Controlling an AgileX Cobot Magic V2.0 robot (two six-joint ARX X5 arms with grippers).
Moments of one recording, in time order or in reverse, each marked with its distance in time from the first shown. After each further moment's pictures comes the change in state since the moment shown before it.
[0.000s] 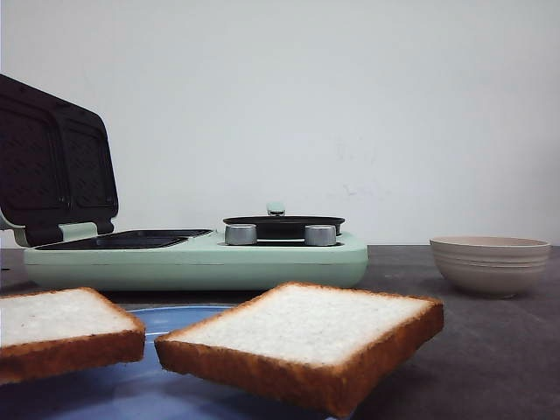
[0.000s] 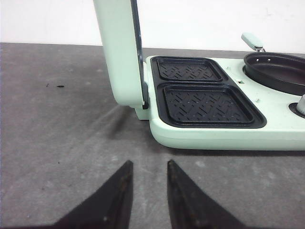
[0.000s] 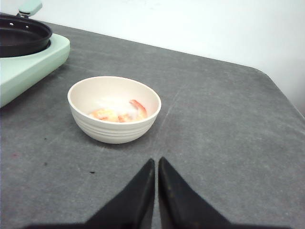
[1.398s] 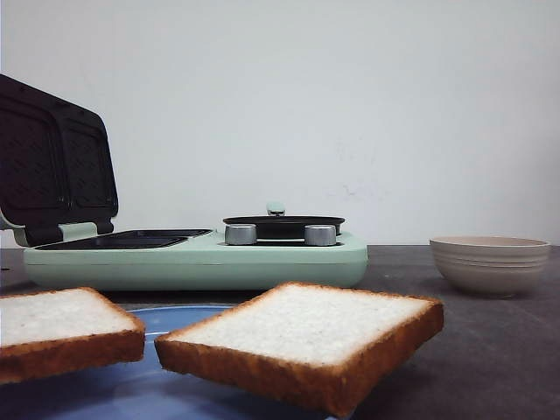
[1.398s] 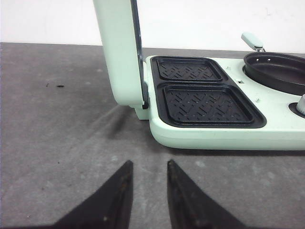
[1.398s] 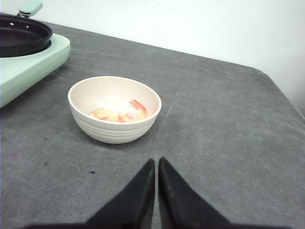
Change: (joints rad) left arm 0.000 0.000 0.000 0.000 0.001 -0.002; right arm 0.000 0.000 0.000 0.000 0.000 0.000
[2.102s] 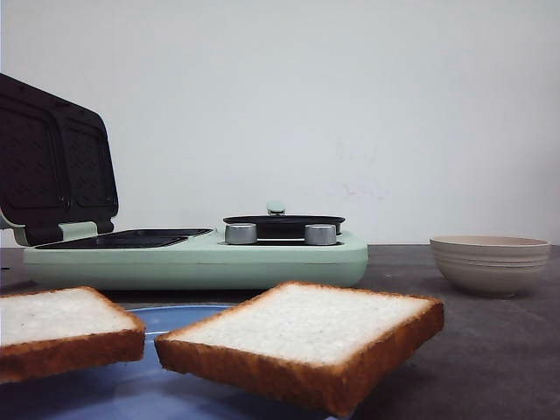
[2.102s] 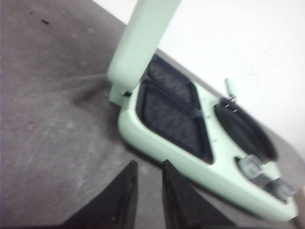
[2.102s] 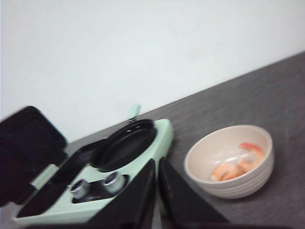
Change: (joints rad) left arm 0.000 0.023 0.066 -0.030 0.042 -0.575; right arm 0.000 0.002 0.040 0.216 -0.261 0.729
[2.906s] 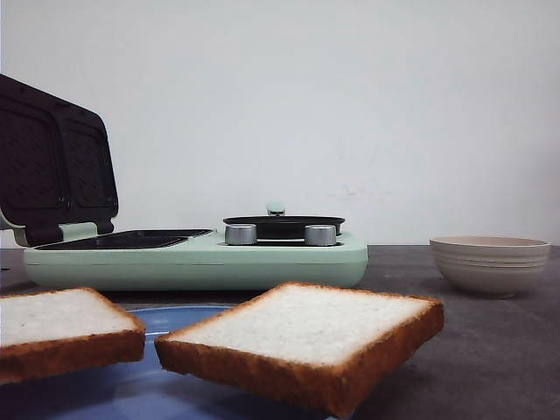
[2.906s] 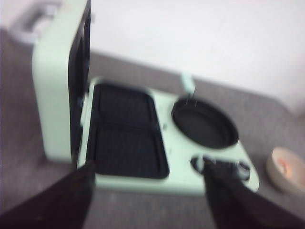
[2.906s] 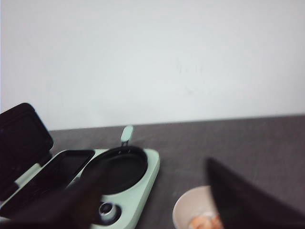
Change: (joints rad) left arm -0.040 0.451 0.568 -0.317 0.106 0.282; right arm 0.000 0.313 0.602 -0.400 0.006 -0.316
